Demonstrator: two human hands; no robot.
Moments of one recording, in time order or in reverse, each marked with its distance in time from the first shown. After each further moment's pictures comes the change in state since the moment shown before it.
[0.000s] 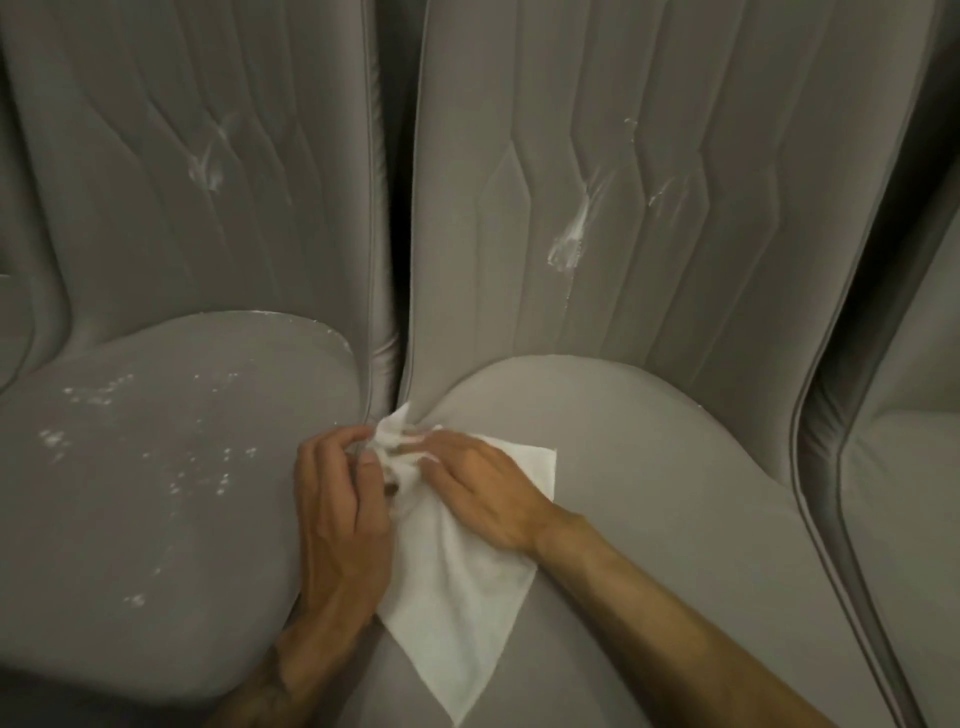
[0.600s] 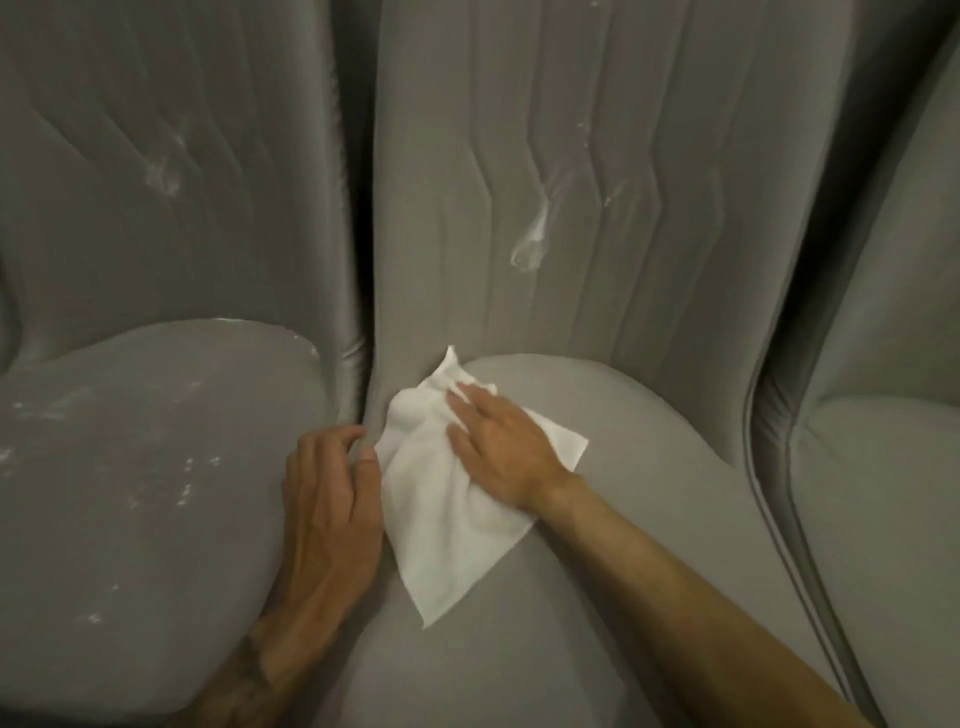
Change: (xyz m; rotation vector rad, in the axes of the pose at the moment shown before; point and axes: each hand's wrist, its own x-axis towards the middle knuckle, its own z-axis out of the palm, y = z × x) left_hand 0.002 0.009 0.006 0.158 -0.151 0.086; right_hand 0.005 0.048 -0.024 -0.375 -0.003 0.259
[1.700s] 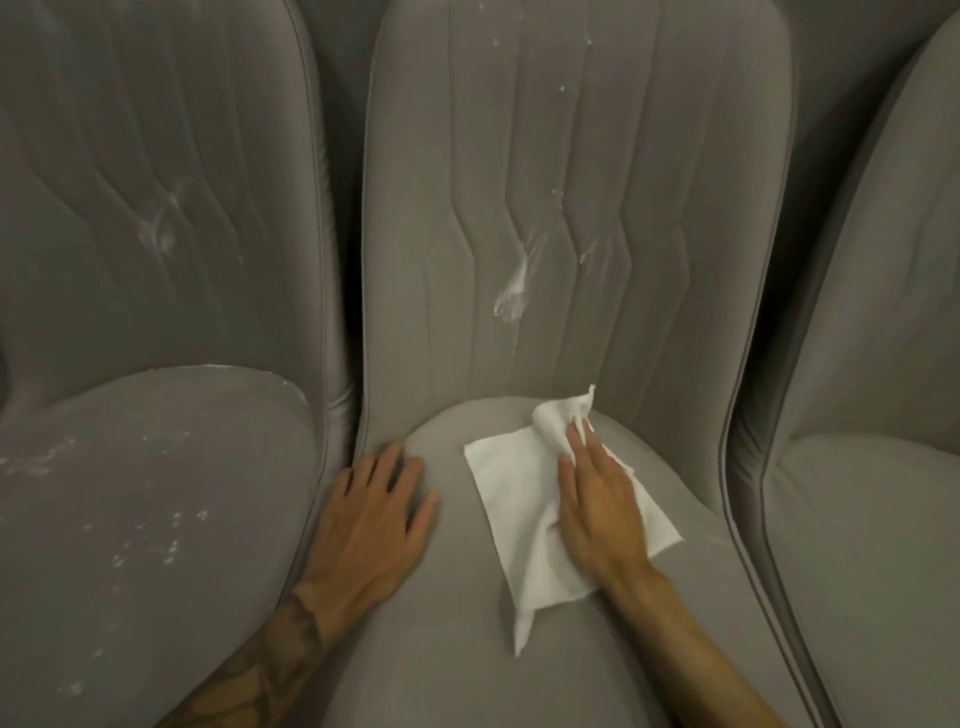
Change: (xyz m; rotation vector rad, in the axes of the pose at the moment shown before) left_hand 0.038 0.003 0.032 0.644 -0.406 0.383; right_hand -0.073 0.050 -0.032 0.137 0.380 0.346
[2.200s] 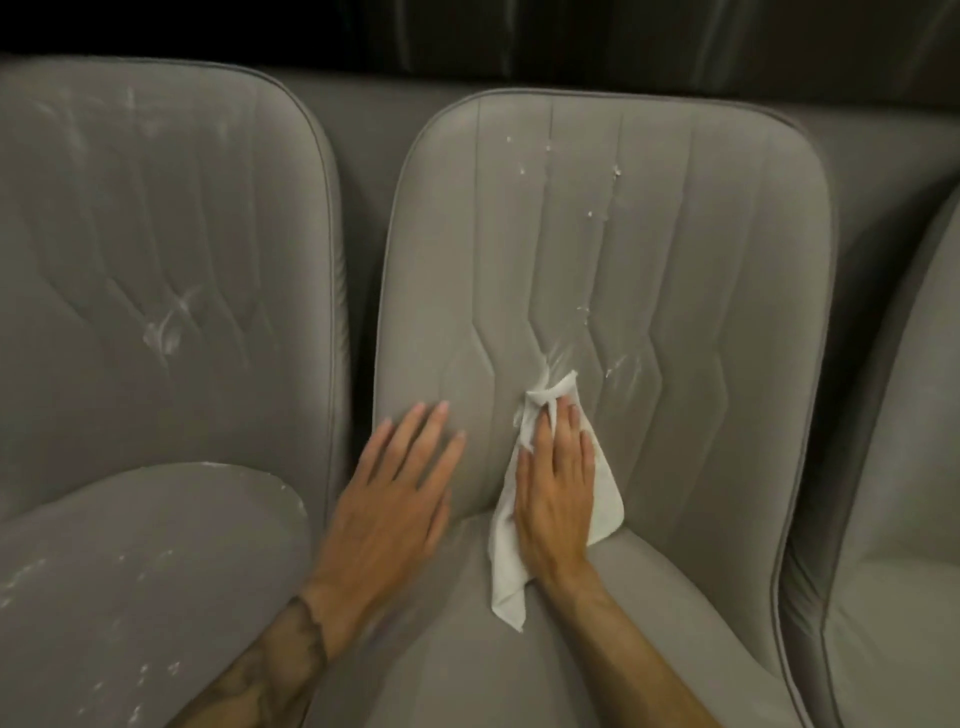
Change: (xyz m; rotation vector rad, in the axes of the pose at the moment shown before) left_hand 0.126 -0.024 -0.045 0.216 0.440 0.254; right_hand 0.156 -0.038 0.060 -0.040 0.452 -0.248
